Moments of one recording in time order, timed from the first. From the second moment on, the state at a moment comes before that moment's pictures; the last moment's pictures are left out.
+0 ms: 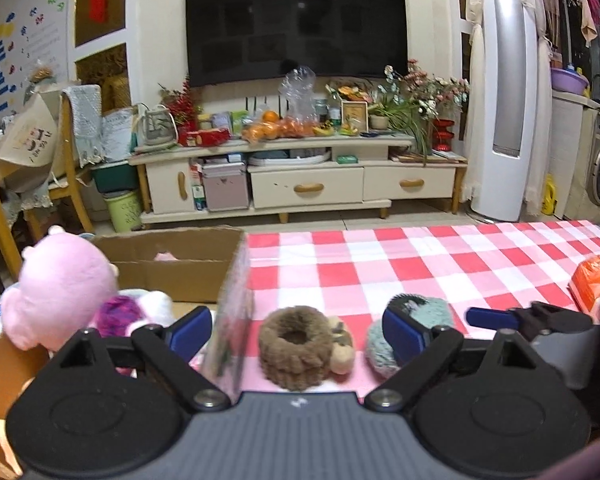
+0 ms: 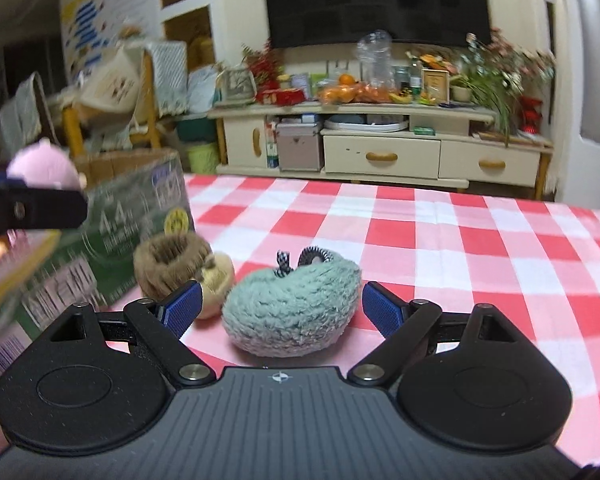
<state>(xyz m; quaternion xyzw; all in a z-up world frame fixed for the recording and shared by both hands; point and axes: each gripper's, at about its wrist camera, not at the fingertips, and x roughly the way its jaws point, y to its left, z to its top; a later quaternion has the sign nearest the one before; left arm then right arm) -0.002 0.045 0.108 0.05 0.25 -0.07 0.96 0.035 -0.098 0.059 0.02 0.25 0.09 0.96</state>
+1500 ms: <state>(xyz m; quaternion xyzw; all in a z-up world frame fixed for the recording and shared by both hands) 0.046 -0.016 0.055 0.05 0.30 0.02 0.95 0.048 -0.149 0.033 0.01 0.28 0.07 0.96</state>
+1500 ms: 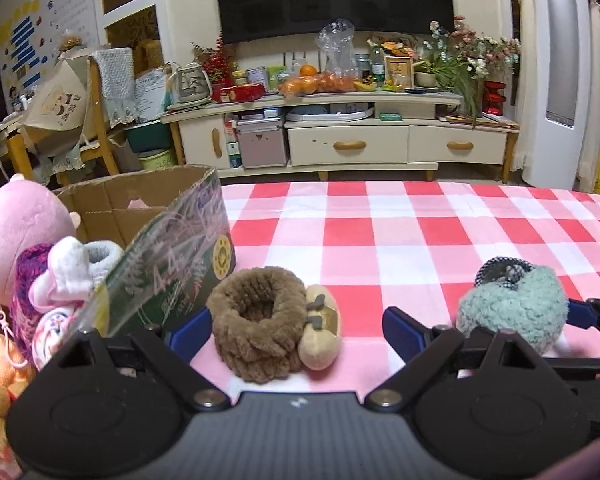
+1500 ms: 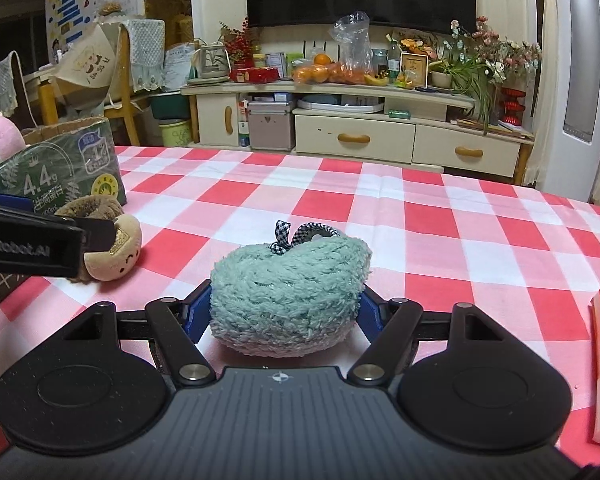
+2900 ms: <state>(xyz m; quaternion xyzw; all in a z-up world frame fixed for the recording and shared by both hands) 0.102 -0.001 0.022 0.02 0.36 0.04 0.93 0.060 -0.157 0.030 0.05 0.28 0.08 0.95</state>
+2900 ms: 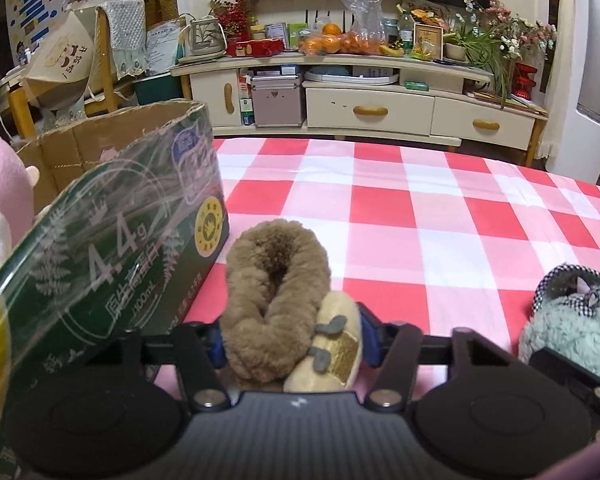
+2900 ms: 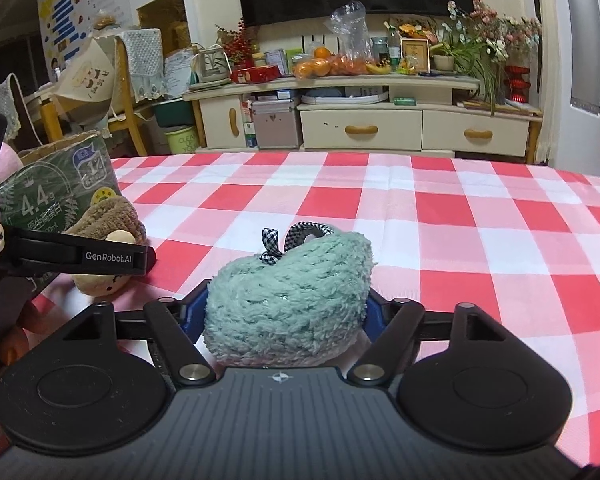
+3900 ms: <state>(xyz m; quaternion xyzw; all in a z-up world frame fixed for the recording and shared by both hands) 0.033 -0.001 0.062 0.02 0.34 -0.06 0.94 0.022 -0.161 0.049 0.03 0.26 0.04 0.96</state>
